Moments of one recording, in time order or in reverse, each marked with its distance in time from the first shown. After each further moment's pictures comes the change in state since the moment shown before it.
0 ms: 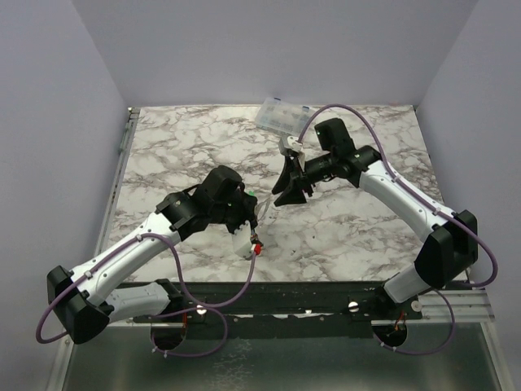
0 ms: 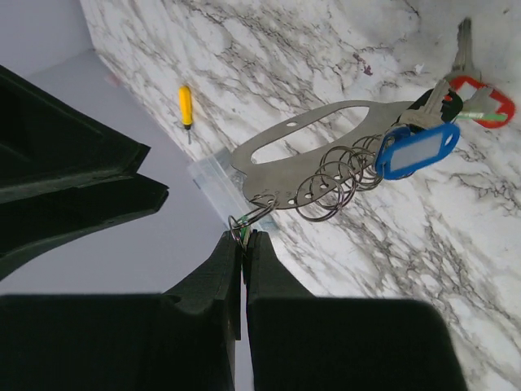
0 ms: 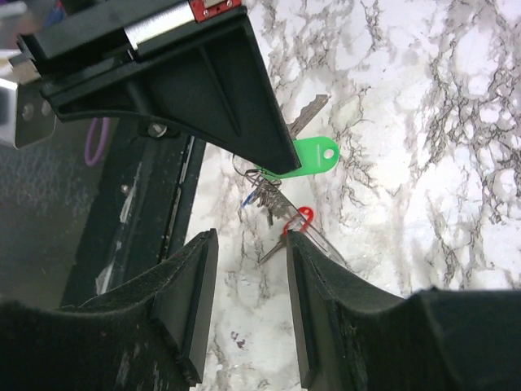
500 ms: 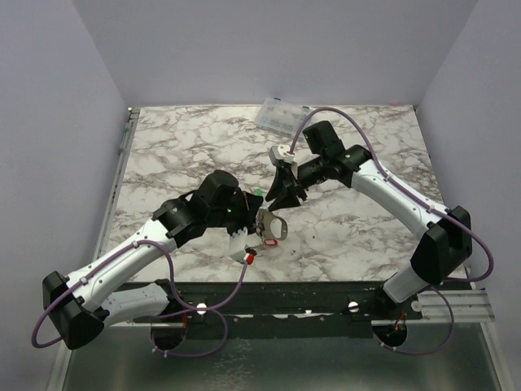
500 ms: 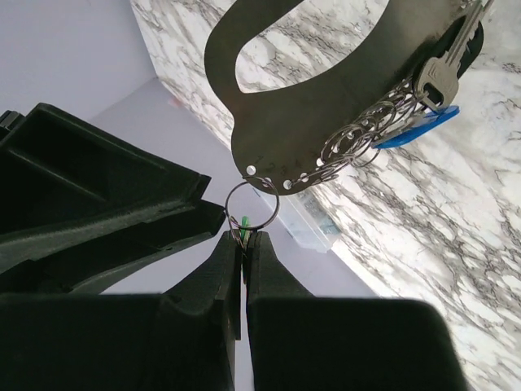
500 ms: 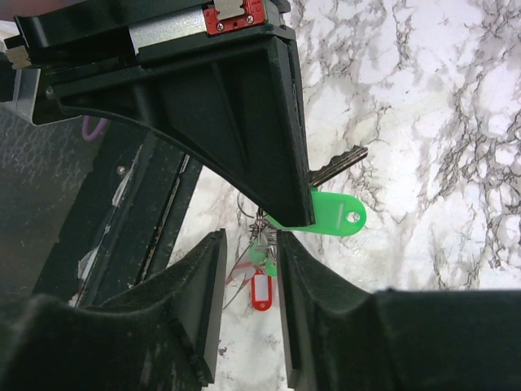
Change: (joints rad) left arm -0.012 -0.047 -0.058 0.091 0.032 0.187; right arm 0.061 0.032 0.047 -0.073 -0.002 -0.143
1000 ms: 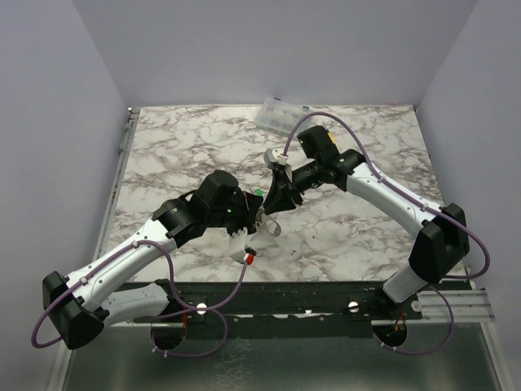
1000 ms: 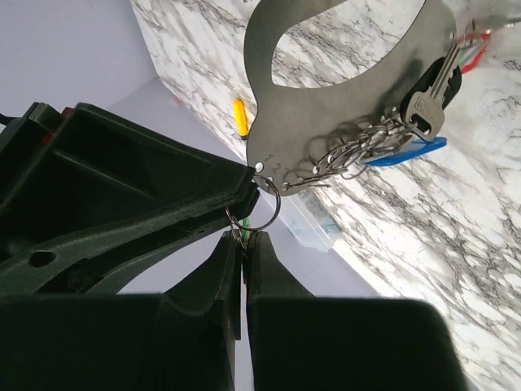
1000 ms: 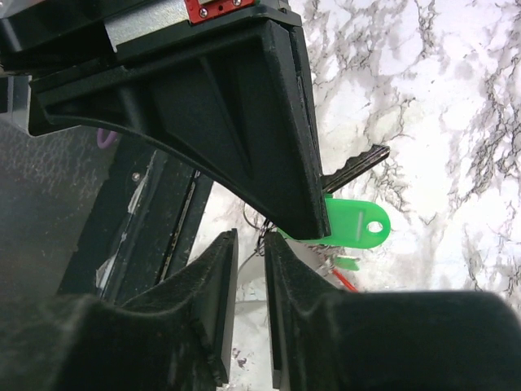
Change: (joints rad) left arm -0.003 -0.001 -0.002 0.001 -0.002 0.008; right arm 0.032 0.018 -0.043 0.073 0.003 0.102
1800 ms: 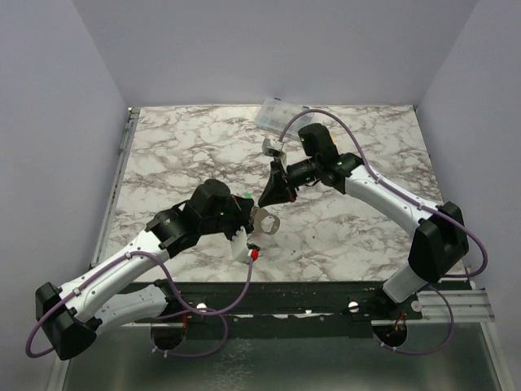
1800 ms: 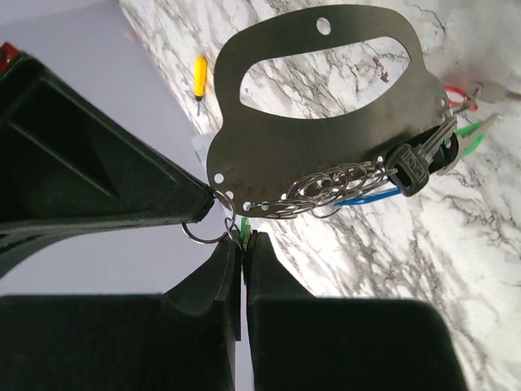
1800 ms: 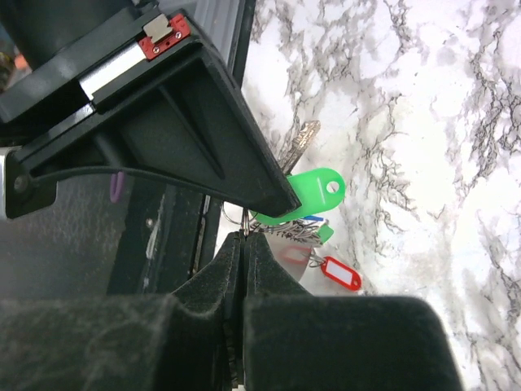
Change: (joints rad) left arm 0.001 -0.097 -0.116 0.082 -0.053 -0.303; right arm -0.014 0.003 -0.041 0.229 0.036 0.339
